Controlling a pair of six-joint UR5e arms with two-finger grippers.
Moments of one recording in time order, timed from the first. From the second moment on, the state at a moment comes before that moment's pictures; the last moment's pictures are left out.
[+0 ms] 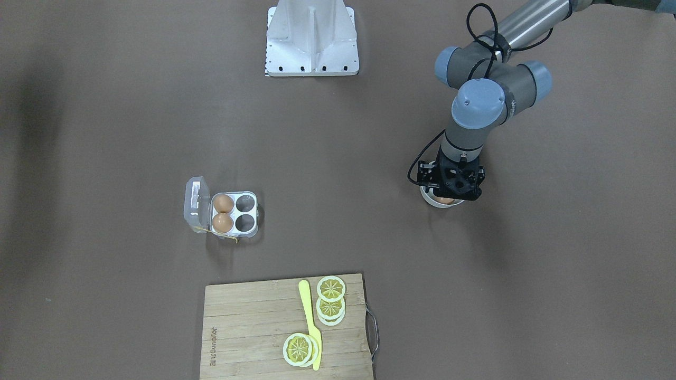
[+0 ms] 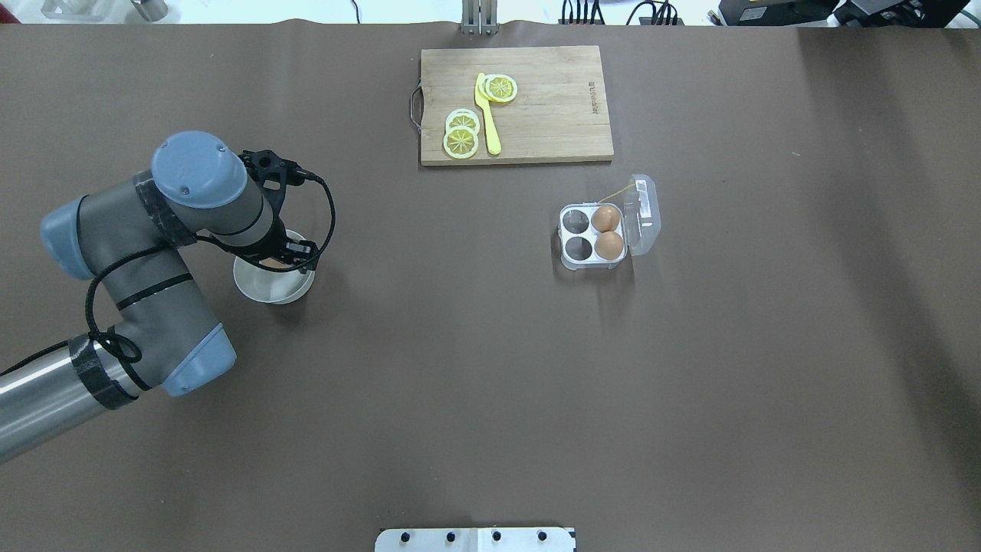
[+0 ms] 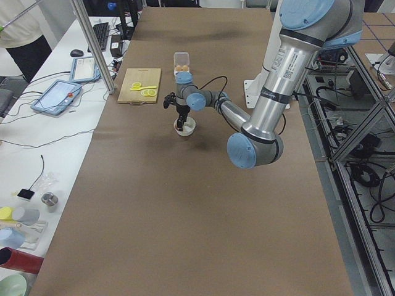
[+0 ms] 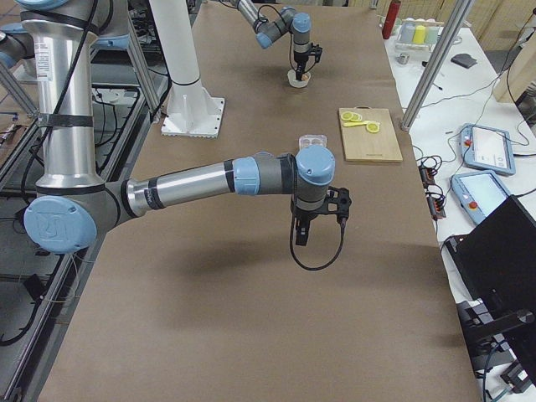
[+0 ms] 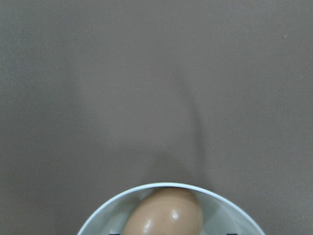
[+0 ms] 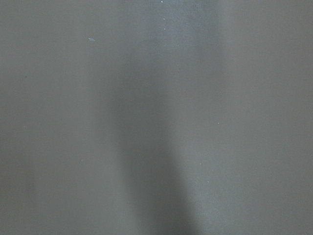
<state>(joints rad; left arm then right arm) -0.69 -2.01 -1.61 -1.73 -1.92 -0.84 1.52 -1.58 1.84 -1.76 2.46 0.16</state>
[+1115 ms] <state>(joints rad) -0.69 -2.01 -1.61 -1.73 -1.92 -0.84 1.52 -1.59 1.85 -1.76 2.46 0.16</state>
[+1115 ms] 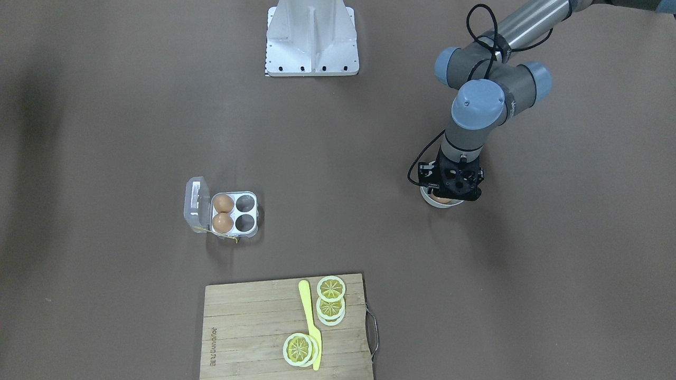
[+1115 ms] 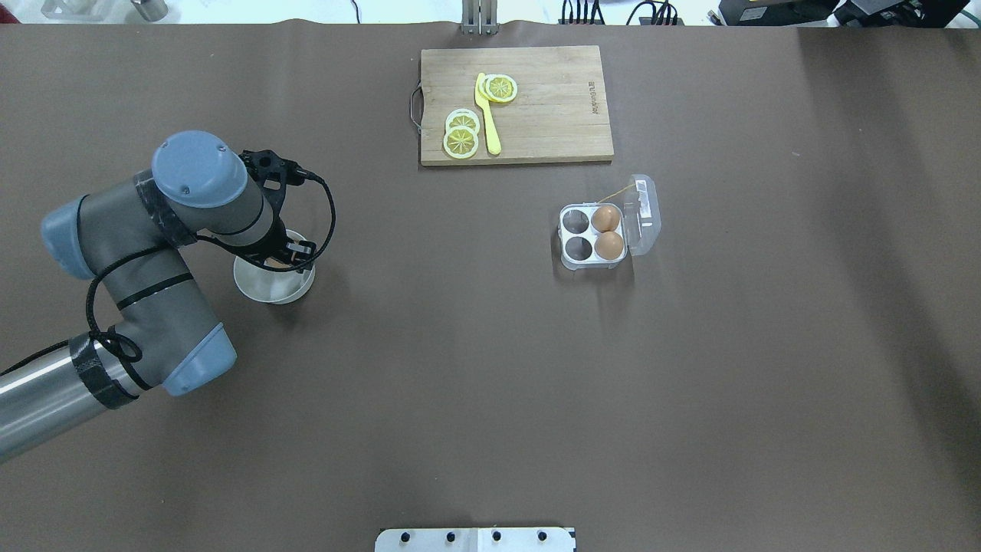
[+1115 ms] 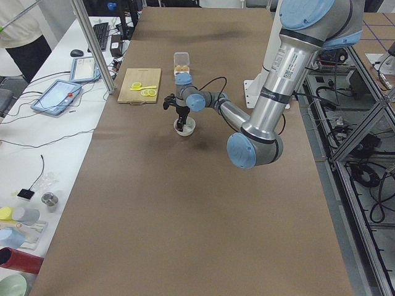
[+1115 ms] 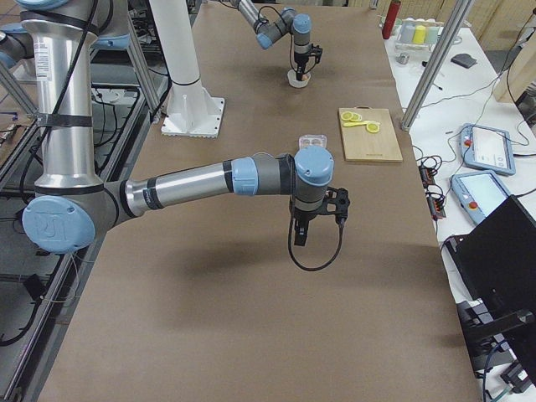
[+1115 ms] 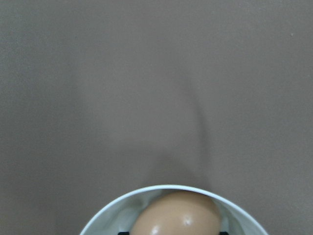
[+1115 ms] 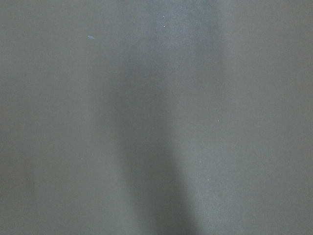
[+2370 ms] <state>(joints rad) -0.69 -2.01 -1.61 -1.73 -1.92 -0.84 1.52 -1.59 1.85 -1.76 2.47 0.16</state>
